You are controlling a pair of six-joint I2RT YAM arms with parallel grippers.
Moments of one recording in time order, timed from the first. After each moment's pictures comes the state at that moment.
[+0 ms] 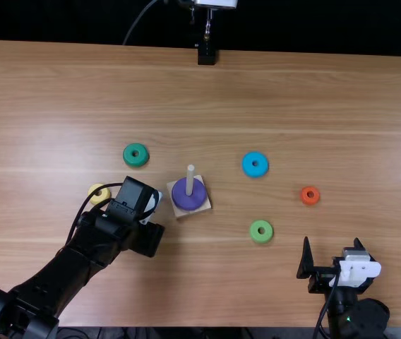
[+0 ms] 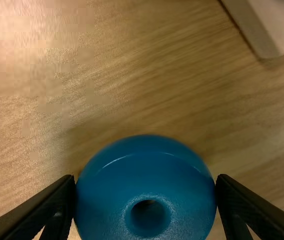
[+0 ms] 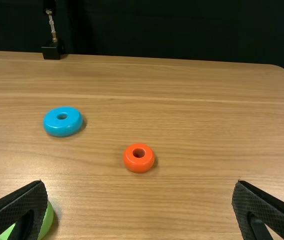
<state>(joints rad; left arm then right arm) -0.45 1.58 0.84 -0.54 0.05 -0.09 -0.06 0.01 0.09 -0.29 -0.02 -0.10</state>
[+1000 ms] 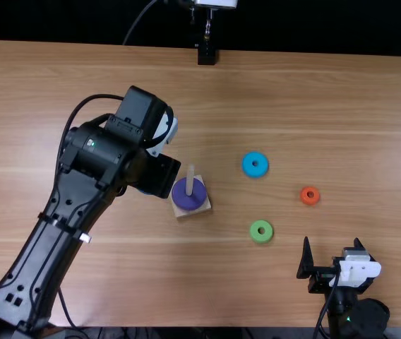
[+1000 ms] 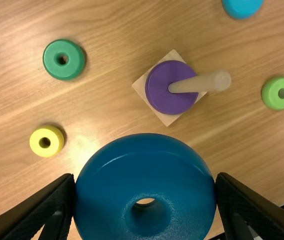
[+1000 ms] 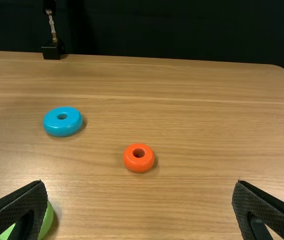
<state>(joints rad) -0.44 1.75 1.88 -1.34 0.06 -0.09 -0.06 0.01 0.09 -0.29 -0.02 -0.10</state>
